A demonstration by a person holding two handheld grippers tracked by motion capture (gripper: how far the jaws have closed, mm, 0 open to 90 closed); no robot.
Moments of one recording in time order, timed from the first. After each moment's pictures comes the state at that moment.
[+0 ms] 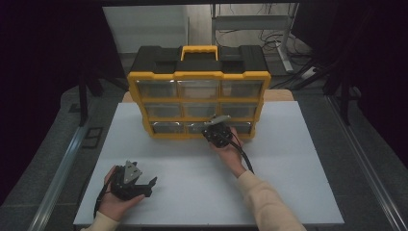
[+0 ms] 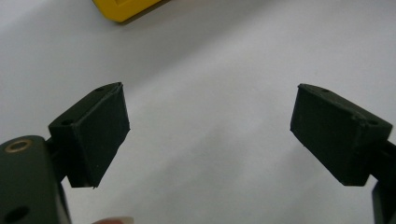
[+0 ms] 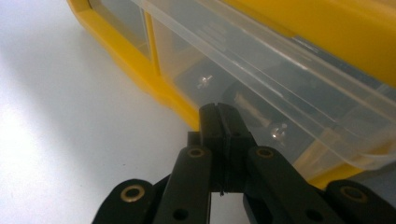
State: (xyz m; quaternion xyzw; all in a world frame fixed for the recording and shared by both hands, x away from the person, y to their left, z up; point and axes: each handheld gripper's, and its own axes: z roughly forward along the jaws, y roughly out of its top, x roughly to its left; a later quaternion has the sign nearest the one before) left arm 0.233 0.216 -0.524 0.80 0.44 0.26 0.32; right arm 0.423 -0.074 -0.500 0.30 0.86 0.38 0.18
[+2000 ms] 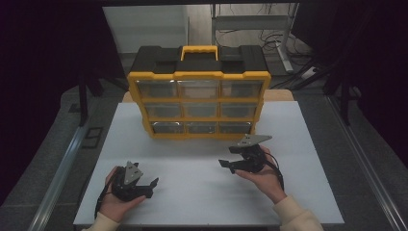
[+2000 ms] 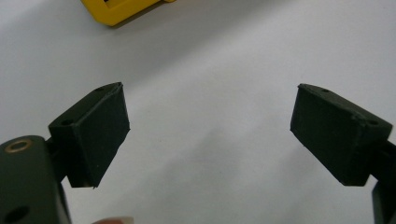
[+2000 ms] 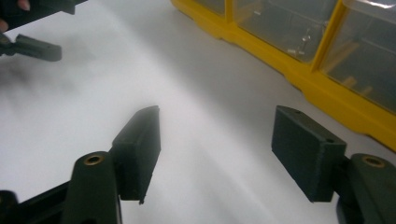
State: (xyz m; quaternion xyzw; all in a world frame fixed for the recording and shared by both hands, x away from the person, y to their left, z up) left arm 0.231 0.213 -0.522 0.80 0.44 0.25 0.33; right arm 0.337 -0.169 -0.473 0.28 0.85 0.44 0.08
